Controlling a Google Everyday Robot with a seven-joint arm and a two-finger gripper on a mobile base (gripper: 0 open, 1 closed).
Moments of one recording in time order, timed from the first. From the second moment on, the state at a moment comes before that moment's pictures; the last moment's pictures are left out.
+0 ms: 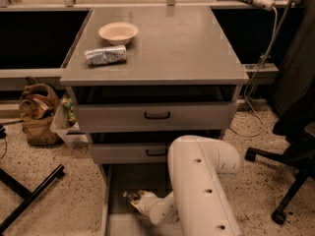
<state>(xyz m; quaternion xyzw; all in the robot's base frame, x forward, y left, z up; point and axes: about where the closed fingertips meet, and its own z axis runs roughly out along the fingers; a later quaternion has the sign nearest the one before) 0.560 0.084 0.192 -0.44 0.80 0.10 0.38</state>
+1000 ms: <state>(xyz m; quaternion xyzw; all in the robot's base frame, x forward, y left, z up) 0.560 0.084 0.192 -0.44 0.80 0.10 0.38</state>
